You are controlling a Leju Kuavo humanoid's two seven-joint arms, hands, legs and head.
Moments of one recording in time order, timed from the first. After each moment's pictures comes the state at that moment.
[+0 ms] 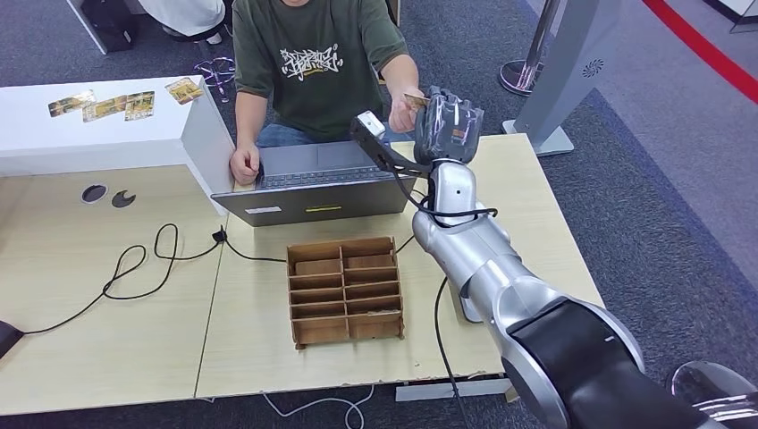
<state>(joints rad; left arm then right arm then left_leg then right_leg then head) -0.15 -0.05 -1.05 -0.15 1.36 0.41 0.32 -0.97 0.22 0.45 -0.41 1.56 -0.63 0.32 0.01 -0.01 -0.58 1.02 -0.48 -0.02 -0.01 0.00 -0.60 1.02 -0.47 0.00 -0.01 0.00</state>
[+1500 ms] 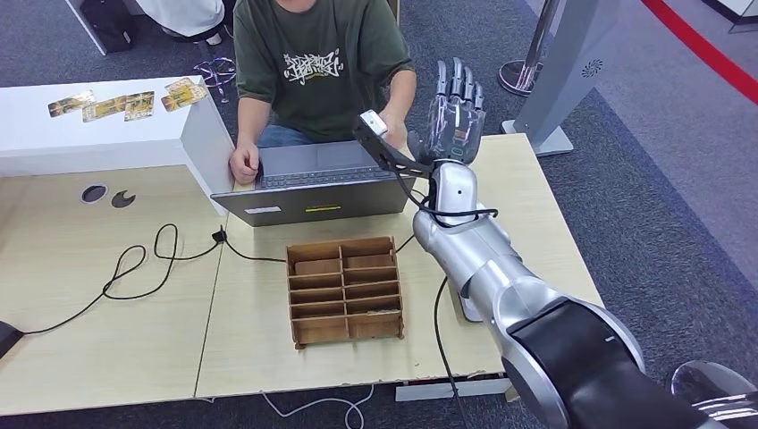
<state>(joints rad) -0.15 -0.05 -1.05 -0.15 1.39 0.41 0.31 -0.97 0.21 0.45 -0.41 1.54 -0.65 0.32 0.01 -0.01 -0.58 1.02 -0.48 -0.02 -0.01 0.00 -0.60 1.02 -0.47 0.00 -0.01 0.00</state>
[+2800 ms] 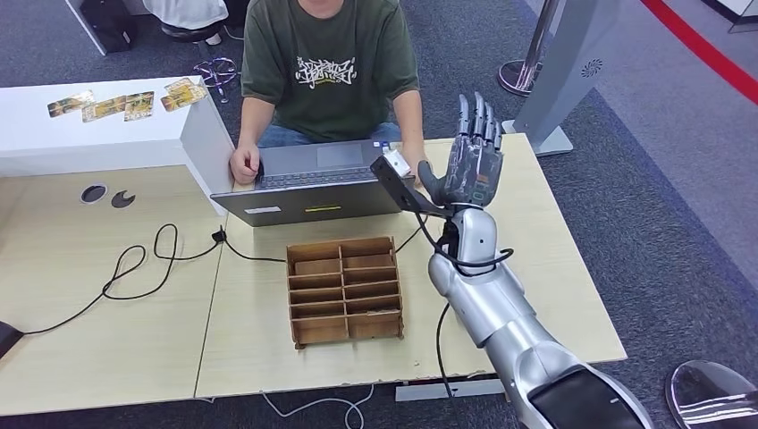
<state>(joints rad) -0.12 -0.04 -1.05 -0.15 1.49 0.42 0.28 -0.65 0.14 0.42 -0.85 1.50 -0.65 0.26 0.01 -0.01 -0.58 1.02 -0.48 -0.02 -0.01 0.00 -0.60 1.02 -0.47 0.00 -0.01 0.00</state>
